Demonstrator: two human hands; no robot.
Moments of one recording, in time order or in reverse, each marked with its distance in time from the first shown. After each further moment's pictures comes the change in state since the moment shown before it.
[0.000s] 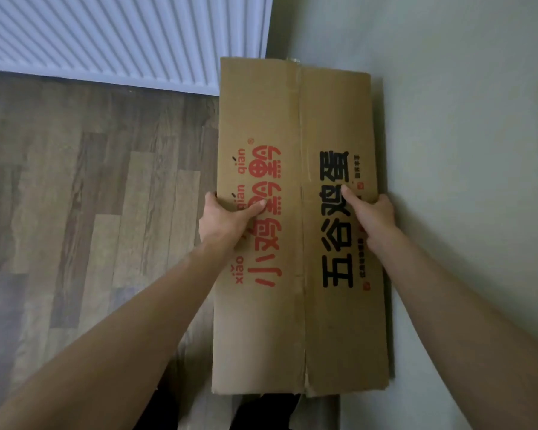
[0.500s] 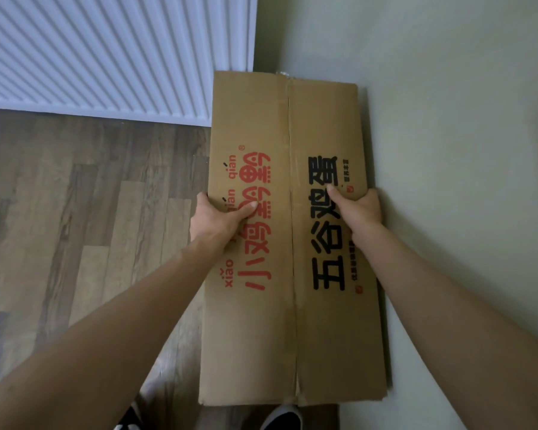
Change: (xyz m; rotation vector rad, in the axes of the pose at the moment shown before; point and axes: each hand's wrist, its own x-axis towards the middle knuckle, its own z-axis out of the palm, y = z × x) left_hand 0.027 0.054 0.013 0.043 0.014 0.061; right_hand 0.035 -0.053 0.014 -0.059 0.059 -0.074
